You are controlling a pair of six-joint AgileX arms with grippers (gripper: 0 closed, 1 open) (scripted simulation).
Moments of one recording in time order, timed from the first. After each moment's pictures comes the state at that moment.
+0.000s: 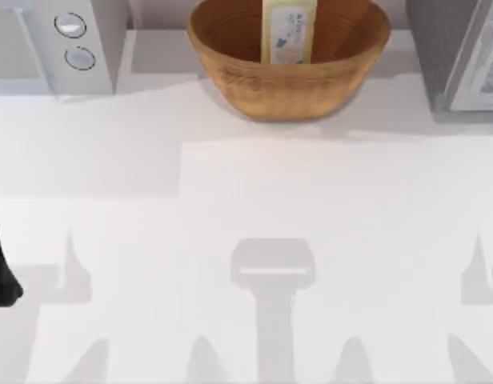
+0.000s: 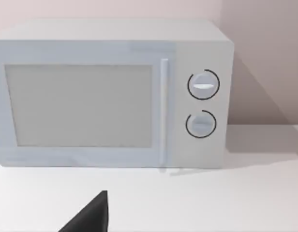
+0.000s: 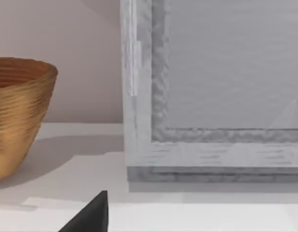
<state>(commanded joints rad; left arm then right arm) 0.00 0.00 0.00 0.00 0.00 0.00 0.00 0.00 0.00 0.00 0.00 0.00</state>
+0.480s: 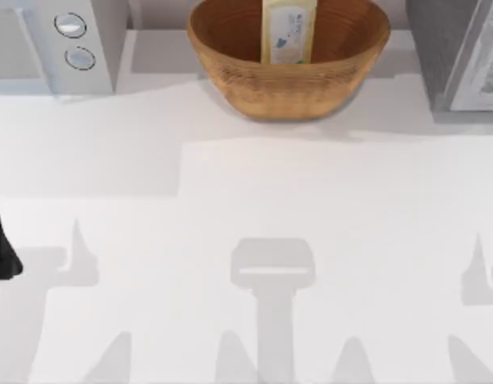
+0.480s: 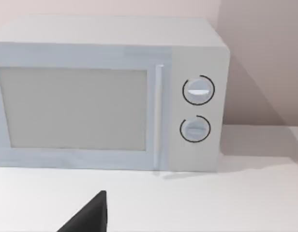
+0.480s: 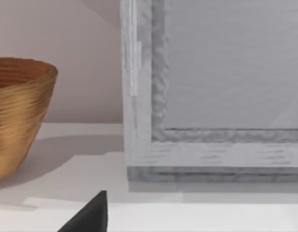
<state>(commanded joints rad) -0.06 0.21 0.12 0.05 -0.06 -0.02 0.00 0.00 0.00 0.00 0.00 0.00</state>
